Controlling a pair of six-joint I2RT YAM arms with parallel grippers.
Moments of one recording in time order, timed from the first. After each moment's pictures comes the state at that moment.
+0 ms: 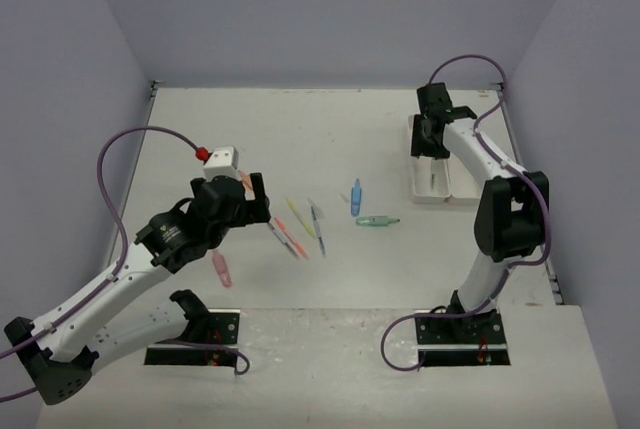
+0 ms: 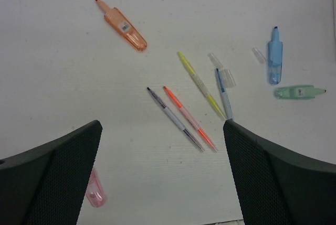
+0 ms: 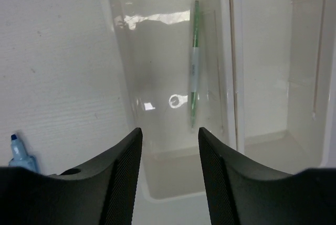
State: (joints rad) left arm -0.76 0.86 0.90 -0.74 -0.50 -0.63; right arm 0.19 1.82 1.48 -0.74 0.27 0.27
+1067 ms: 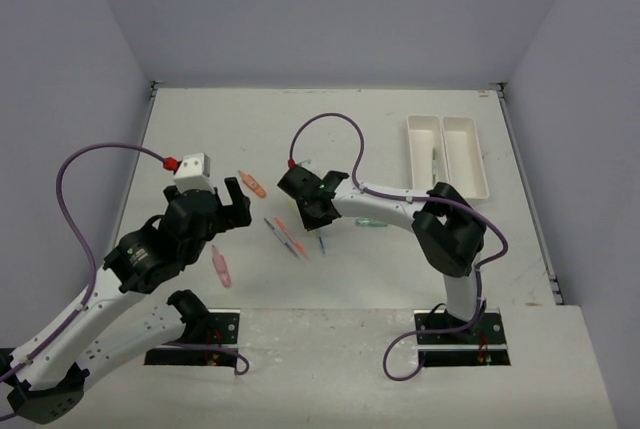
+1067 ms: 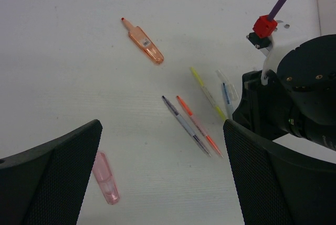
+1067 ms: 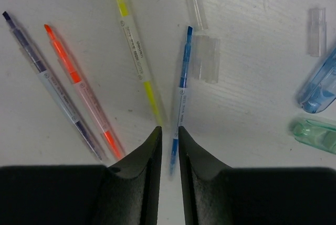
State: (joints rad) left arm -0.76 0.68 0.90 -0.82 -0.59 -0.62; right arm 0.98 1.95 1.44 -0.69 0.25 0.59
